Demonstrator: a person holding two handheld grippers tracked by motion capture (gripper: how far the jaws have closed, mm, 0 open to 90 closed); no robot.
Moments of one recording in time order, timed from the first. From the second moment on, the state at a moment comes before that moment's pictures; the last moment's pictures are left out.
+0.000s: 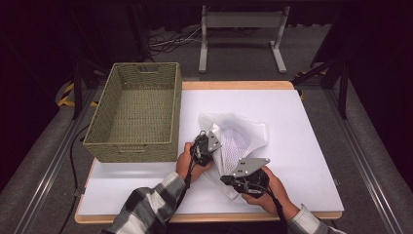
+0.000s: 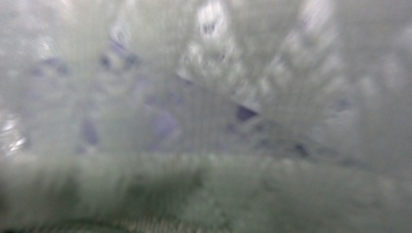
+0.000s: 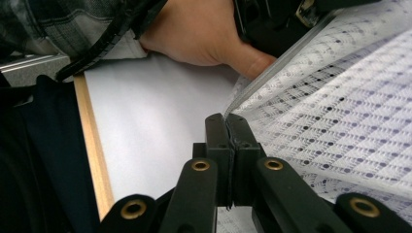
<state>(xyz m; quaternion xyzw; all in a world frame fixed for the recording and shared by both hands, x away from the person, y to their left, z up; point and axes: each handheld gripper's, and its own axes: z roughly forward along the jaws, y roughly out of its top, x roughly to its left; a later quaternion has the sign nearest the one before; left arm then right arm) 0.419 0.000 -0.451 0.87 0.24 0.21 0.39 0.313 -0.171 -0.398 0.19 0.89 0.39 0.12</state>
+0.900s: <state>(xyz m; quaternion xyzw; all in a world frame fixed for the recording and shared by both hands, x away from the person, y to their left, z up) 0.400 0.028 -0.446 0.89 0.22 0.12 0.38 0.308 -0.176 -0.384 0.20 0.87 0.42 0.17</state>
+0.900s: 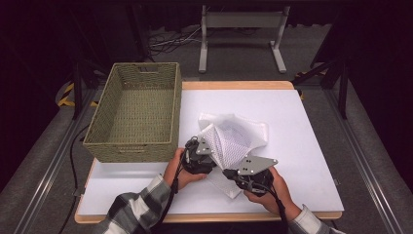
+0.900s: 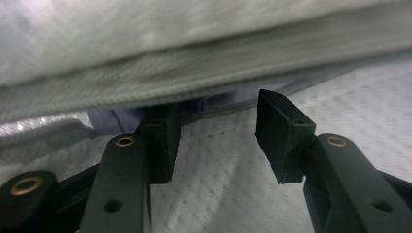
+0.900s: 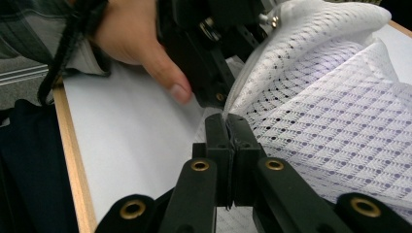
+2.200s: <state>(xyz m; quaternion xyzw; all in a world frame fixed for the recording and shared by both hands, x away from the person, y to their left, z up) 0.382 0.042 -0.437 0.89 0.16 0.11 0.41 0.313 -0.177 -0.390 0.20 0.88 0.41 0.14</state>
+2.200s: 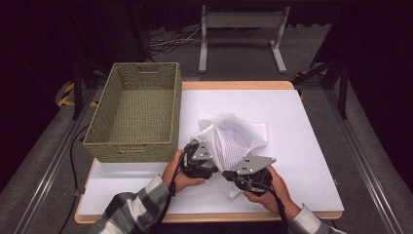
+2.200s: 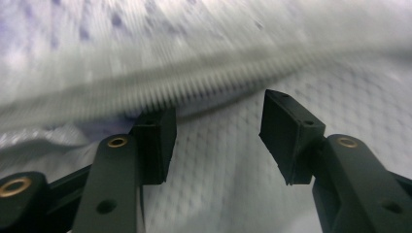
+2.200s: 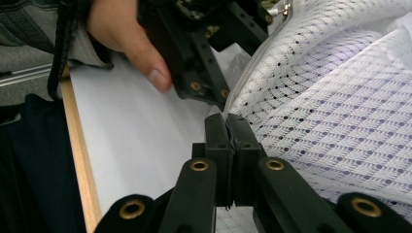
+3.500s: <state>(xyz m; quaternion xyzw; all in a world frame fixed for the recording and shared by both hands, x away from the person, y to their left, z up) 0.408 -0.005 -0.441 0.83 0.24 0.11 0.49 0.305 -0.171 -0.387 0.18 0.88 0.42 0.12</state>
